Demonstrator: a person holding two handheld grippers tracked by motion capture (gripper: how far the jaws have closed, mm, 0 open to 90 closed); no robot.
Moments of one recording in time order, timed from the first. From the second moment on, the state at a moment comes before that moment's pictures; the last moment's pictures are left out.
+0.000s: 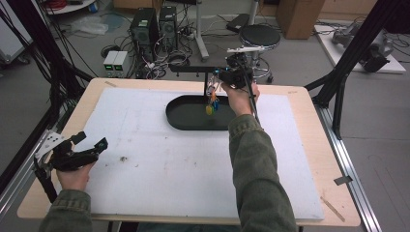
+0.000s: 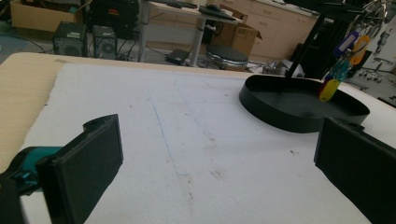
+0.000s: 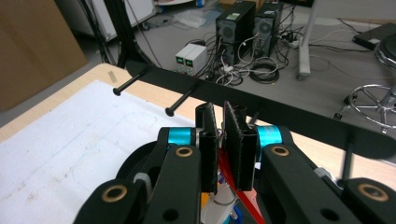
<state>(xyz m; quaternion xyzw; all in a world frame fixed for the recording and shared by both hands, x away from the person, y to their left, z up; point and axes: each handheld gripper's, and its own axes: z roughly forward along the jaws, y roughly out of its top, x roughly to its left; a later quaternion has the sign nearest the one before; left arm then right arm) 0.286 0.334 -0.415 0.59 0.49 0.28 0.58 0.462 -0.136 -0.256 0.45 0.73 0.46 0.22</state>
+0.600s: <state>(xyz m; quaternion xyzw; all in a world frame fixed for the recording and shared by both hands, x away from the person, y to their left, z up) 0.286 0.335 -0.416 0.59 0.49 0.28 0.58 0.492 -0.128 -0.263 0.48 0.71 0.47 0.22</state>
